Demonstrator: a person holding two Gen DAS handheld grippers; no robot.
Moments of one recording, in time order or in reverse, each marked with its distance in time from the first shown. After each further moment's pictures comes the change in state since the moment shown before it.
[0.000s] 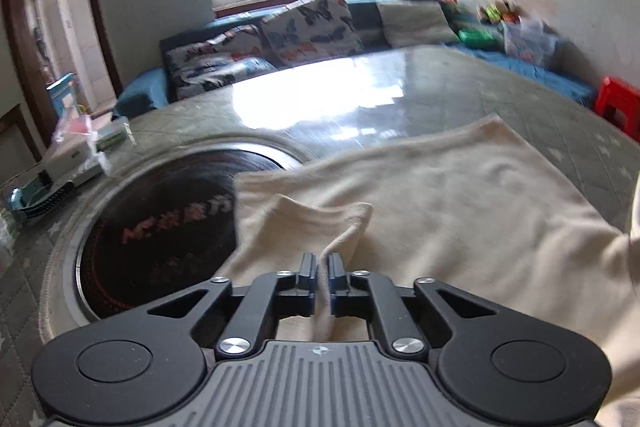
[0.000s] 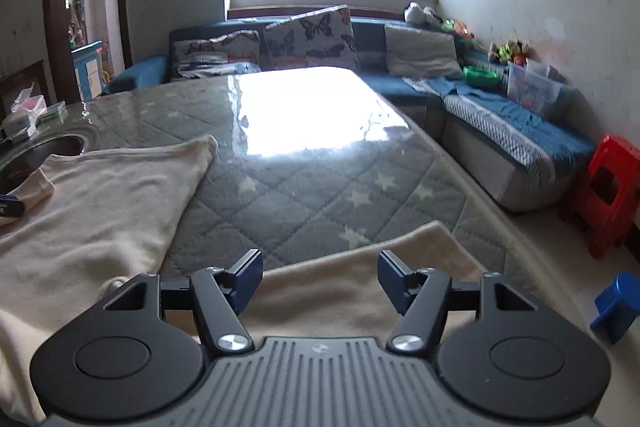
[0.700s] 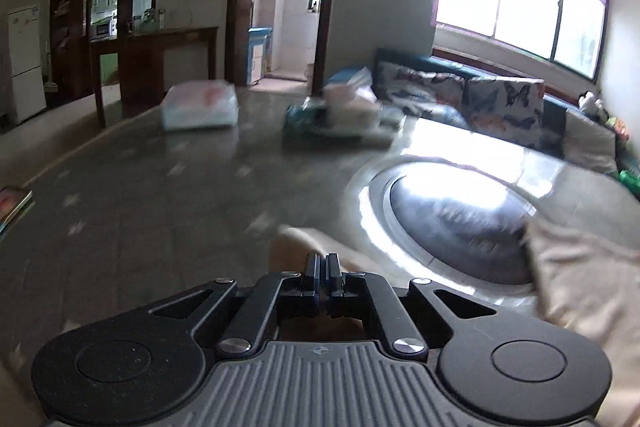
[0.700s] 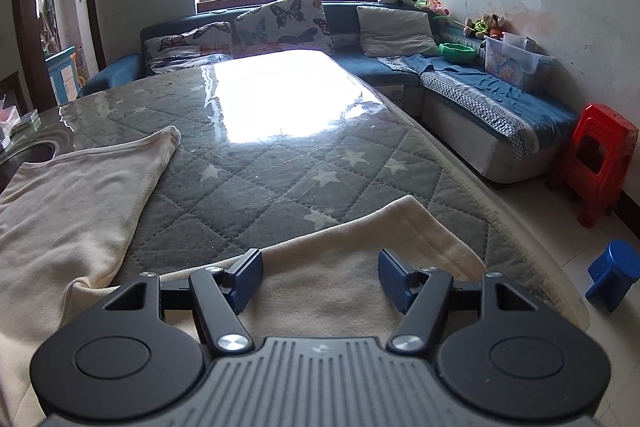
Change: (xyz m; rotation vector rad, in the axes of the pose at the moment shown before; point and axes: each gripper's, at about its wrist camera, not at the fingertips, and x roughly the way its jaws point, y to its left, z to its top) left arm -0.116 0.175 -0.093 -0.488 -0.063 0.379; right arm 0.010 -0.019 -0.007 0.065 0.034 -0.046
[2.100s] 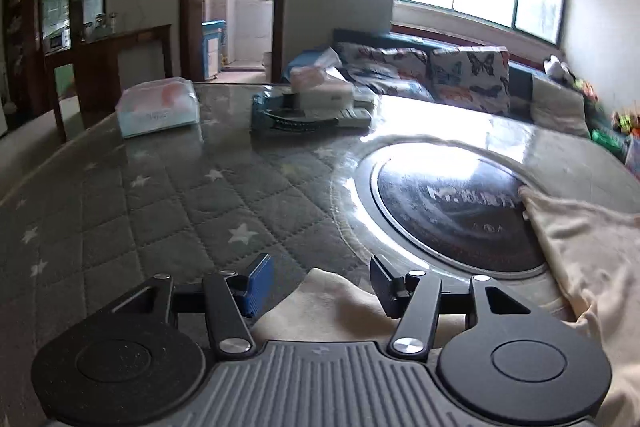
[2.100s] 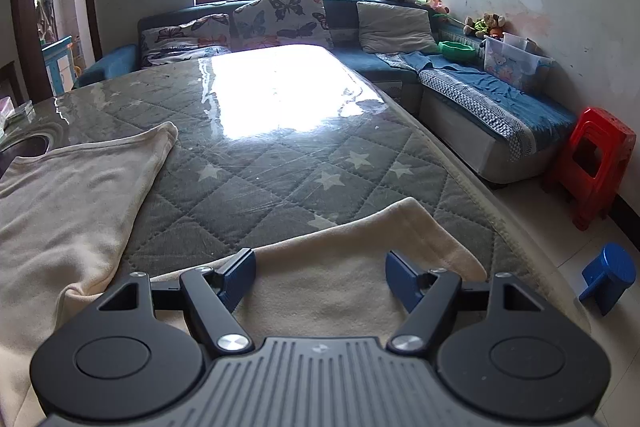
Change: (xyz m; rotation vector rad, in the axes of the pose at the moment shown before) left arm 0.042 -0.002 0.013 0.131 0.050 -0.114; right arm 0.006 0.006 0.006 -0.021 0.020 -0.019
